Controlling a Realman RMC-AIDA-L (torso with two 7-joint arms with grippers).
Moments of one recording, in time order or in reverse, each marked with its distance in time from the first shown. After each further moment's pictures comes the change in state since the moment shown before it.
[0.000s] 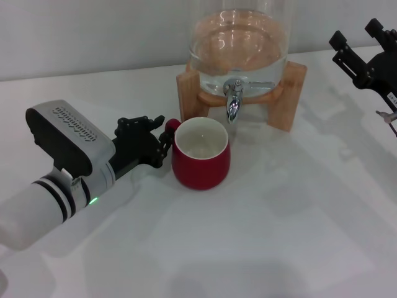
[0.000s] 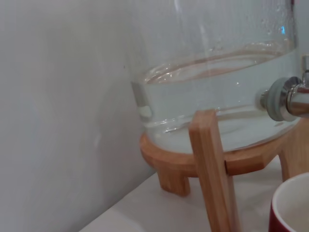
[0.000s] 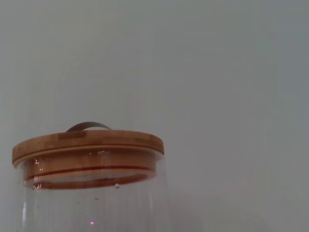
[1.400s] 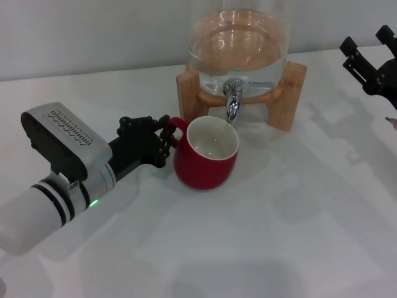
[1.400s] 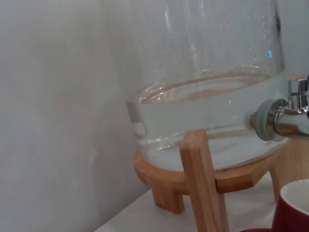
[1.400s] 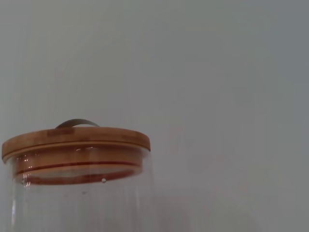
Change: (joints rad) left arm 0.016 -0.002 -0.001 0.003 -0.007 -0.066 0.008; right arm -0.033 -0.002 0.007 -0.008 0.000 -0.005 0.000
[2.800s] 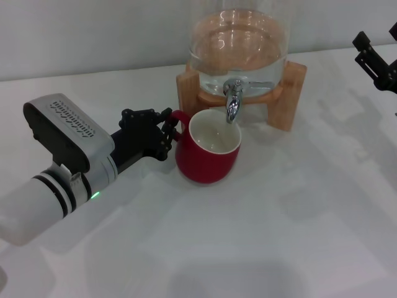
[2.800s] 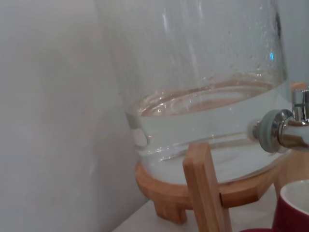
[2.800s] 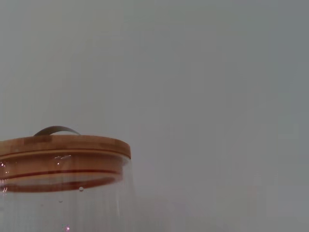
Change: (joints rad) left arm -0.026 0.005 -0.004 0.001 0.004 0.002 -0.003; right arm -0.007 -0.005 0.042 -0.002 0.000 0.000 0.000
